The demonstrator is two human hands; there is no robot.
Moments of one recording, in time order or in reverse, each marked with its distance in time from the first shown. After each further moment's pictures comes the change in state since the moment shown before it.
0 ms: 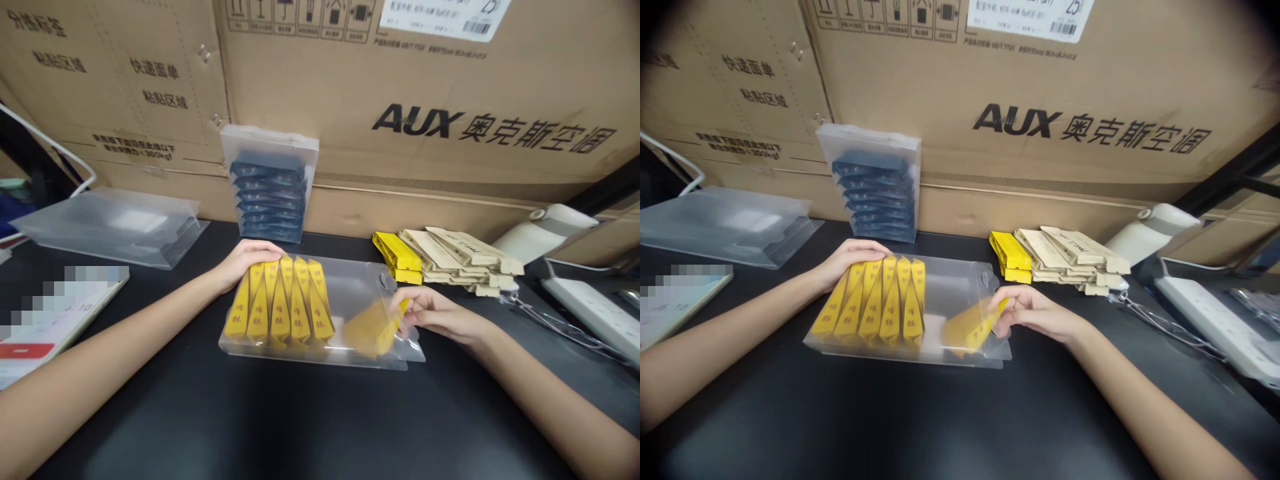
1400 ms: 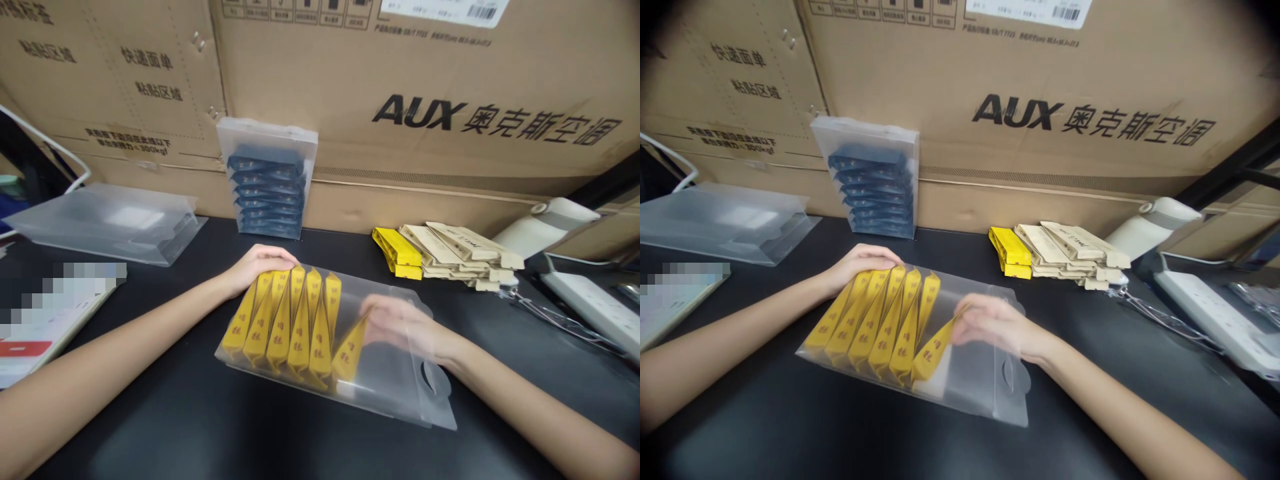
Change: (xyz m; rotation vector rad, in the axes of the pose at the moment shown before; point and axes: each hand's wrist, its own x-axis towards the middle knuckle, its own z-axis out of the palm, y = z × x) left_hand -0.008 0.004 0.020 0.043 -0.134 -0.028; right_hand 0.018 0.005 0.066 0.252 0.025 0.012
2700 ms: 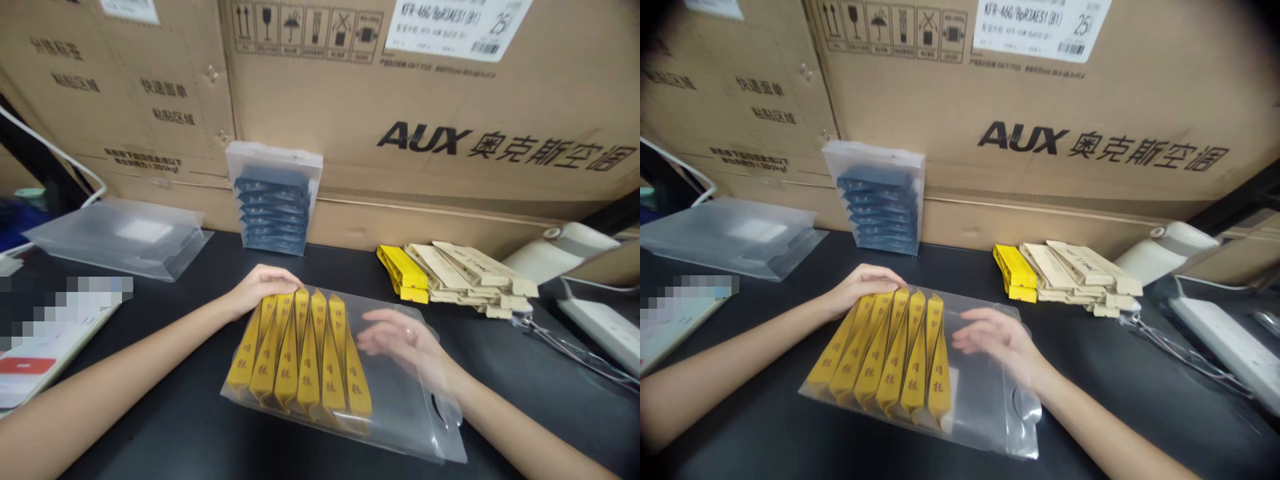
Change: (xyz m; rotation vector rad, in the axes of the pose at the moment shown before) left_hand -0.001 -0.003 0.001 0.011 -0.022 0.011; right_hand -0.001 0.005 -0.008 -0.090 0.221 -0.148
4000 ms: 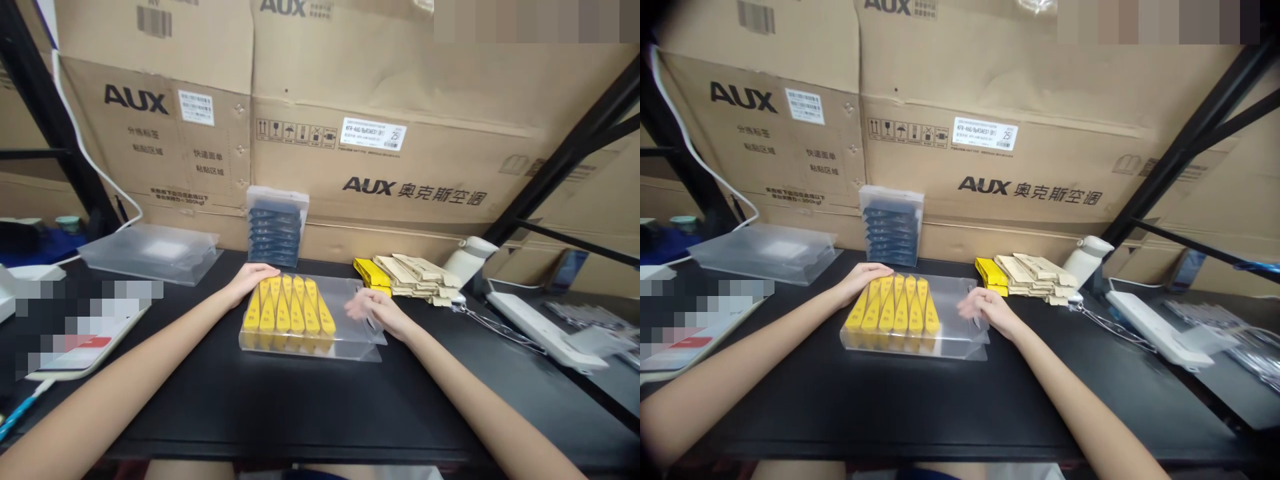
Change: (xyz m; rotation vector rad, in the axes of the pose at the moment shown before) left_hand -0.003 -0.009 -0.025 0.000 0.302 0.049; right_hand 0.022 -0.004 -0.022 -0.199 0.096 -0.135
